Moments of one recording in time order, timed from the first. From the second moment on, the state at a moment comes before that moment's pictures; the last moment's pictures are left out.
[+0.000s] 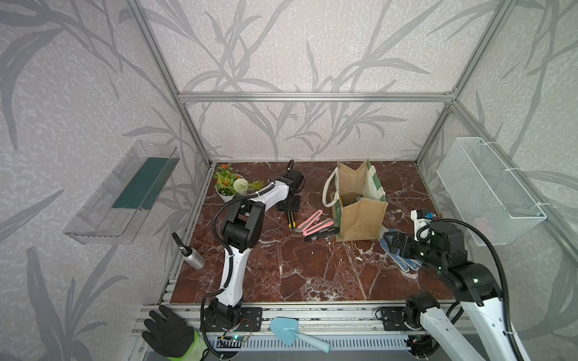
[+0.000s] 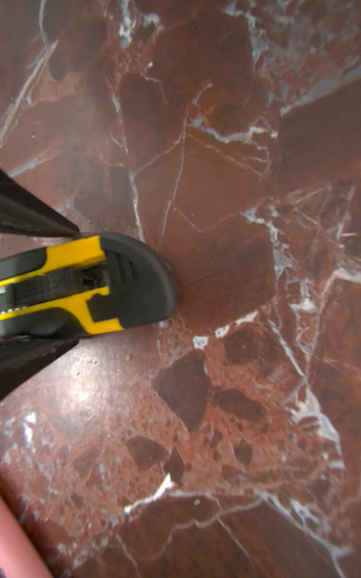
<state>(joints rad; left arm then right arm) -0.42 2.20 1.69 -0.81 -0.12 -0.38 0.20 0.58 0.82 -0.93 -0.14 0.39</state>
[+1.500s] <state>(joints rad) -0.83 2.04 2.45 -1.01 -0.07 -0.15 0.20 0.58 0.75 -0.69 -0.34 0.48</state>
